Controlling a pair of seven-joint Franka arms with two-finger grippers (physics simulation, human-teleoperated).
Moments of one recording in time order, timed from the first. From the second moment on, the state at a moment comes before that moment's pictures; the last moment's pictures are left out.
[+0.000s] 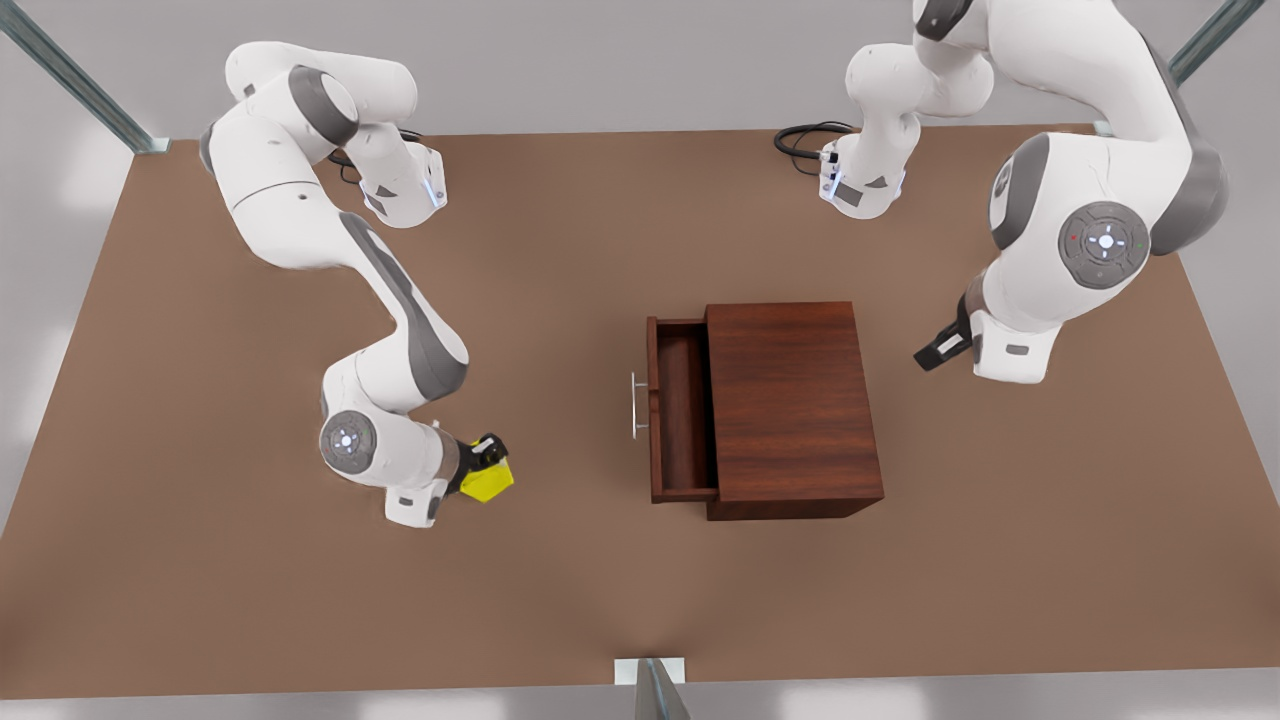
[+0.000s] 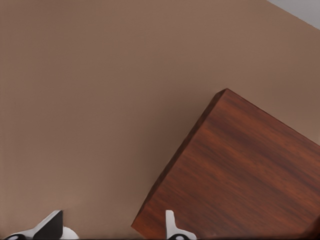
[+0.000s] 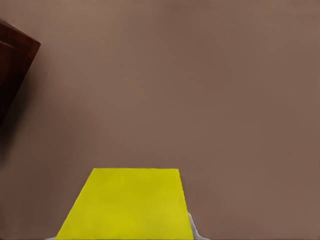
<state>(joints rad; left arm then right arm) -0.20 0.26 -0.02 -1.27 0.07 1.32 -0.76 0.02 0.74 0.49 -1.25 -0.06 1.94 -0.18</state>
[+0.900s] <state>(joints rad) -0.19 0.25 -0.04 -1.30 0.07 1.26 -0.24 0.58 0.80 0.37 -1.09 -0.11 2.08 -0.48</state>
